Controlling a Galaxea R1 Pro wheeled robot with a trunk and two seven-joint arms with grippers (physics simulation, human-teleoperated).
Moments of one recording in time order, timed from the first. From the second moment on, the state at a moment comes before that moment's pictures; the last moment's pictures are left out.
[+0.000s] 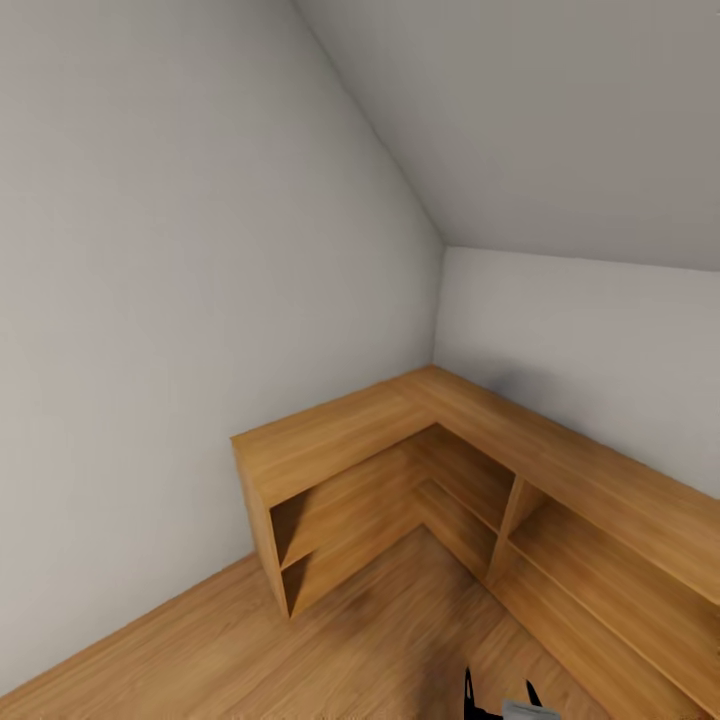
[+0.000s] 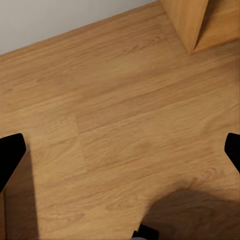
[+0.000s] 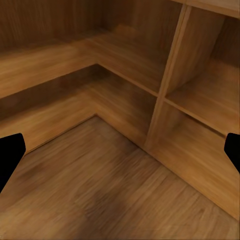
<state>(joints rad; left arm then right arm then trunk) -0.12 -0.03 -0.06 -0.02 0.20 -0.75 0.27 -0.34 0.08 0.22 0.02 -0.05 -1.02 -0.40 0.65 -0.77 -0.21</state>
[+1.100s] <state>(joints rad) -0.12 -0.03 -0.06 -0.02 0.20 -0.76 0.27 -0.34 0.07 0.23 0.02 -0.04 -1.02 -0.39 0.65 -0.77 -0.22</state>
